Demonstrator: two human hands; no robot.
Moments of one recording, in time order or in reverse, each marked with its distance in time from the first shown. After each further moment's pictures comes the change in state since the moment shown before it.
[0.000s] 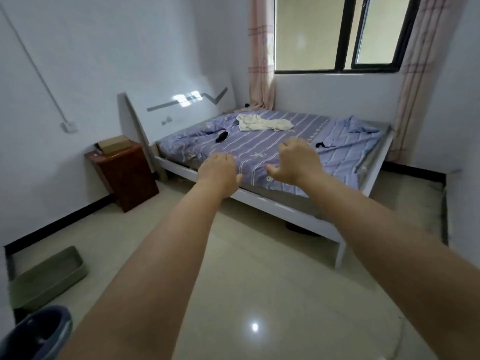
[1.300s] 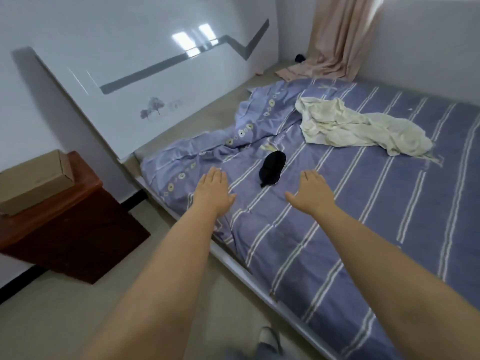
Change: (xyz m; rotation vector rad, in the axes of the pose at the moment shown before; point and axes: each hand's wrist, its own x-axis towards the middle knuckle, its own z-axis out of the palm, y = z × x) left_hand 1.057 -0.555 0.399 -0.031 -0.434 -0.073; right_hand 1.093 -0.035 0.626 0.128 -0.508 0.180
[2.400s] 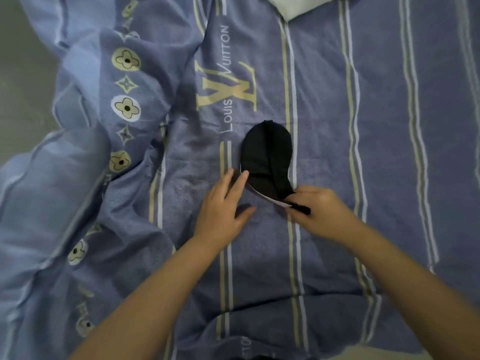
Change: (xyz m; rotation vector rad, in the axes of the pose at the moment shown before) left_hand 0.437 -0.043 0.229 -0.464 -0.259 0.707; right_hand 0.306 0.010 0.229 0.527 0.014 0.216
